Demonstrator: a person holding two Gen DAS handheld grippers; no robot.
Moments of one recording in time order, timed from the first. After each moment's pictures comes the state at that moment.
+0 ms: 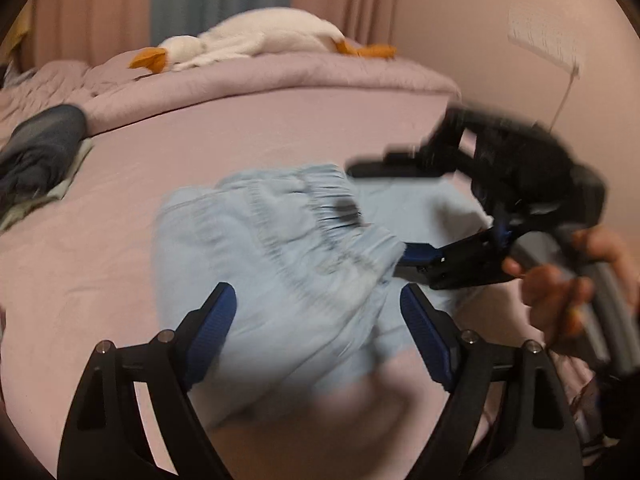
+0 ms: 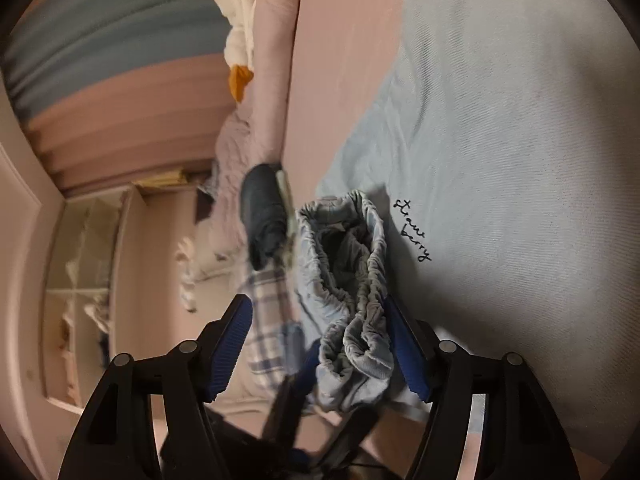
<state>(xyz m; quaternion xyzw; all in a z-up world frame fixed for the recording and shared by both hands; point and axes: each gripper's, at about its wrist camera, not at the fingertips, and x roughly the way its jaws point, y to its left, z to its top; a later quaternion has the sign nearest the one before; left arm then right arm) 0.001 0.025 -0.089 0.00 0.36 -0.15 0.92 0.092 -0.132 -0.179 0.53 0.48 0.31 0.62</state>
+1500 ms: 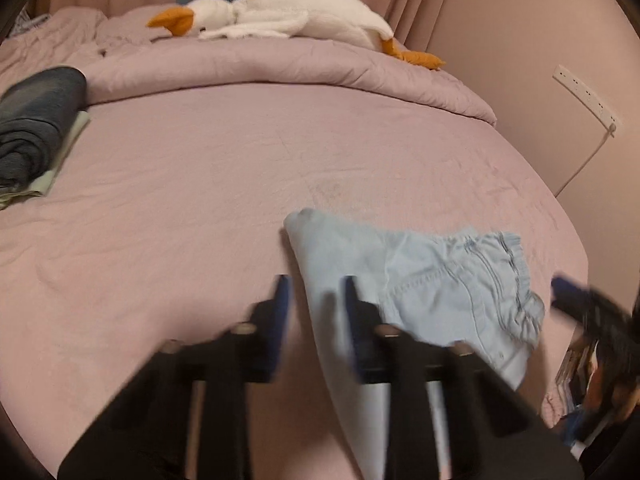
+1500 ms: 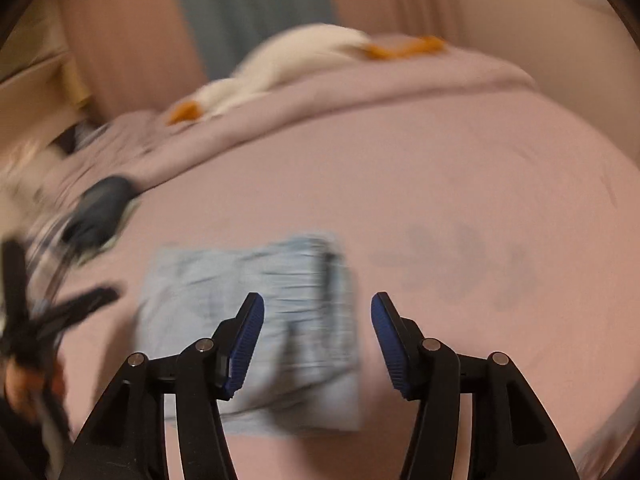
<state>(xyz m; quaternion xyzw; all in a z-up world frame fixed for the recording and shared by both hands) 0.128 0.048 -0.077 -0.07 0.42 -0.13 0.90 0.069 -0.180 -0.067 0.08 0.35 0.11 0.92</state>
